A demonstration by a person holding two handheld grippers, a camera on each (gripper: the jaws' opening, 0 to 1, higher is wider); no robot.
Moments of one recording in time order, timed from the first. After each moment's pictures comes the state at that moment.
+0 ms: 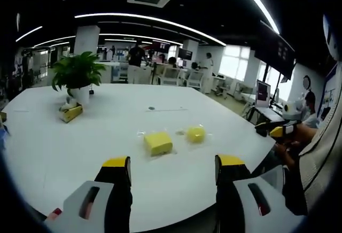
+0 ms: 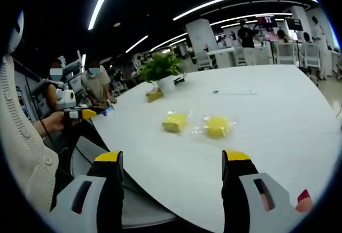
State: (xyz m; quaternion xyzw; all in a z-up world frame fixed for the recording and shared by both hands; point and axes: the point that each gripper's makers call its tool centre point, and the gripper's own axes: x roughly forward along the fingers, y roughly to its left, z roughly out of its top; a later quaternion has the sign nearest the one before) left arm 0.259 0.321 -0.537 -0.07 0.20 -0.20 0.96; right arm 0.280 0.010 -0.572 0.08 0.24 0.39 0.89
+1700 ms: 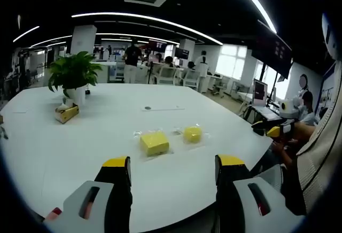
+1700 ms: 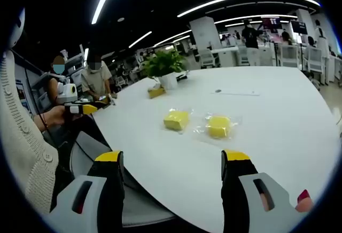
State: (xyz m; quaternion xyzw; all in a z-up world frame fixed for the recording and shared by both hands) left arm 0.261 0.312 -0.536 -0.07 0.20 -0.21 0.95; right arm 0.279 0.014 -0.570 0.06 0.24 0.40 0.88
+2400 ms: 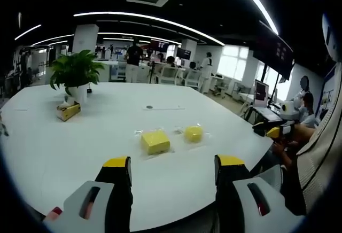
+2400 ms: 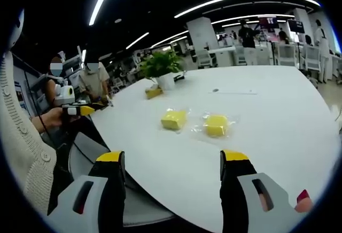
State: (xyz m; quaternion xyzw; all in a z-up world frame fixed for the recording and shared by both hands) left arm 0.257 0.316 -0.539 -0.07 0.20 -0.20 0.95; right arm 0.279 0.011 -0.576 0.06 0.24 0.39 0.89
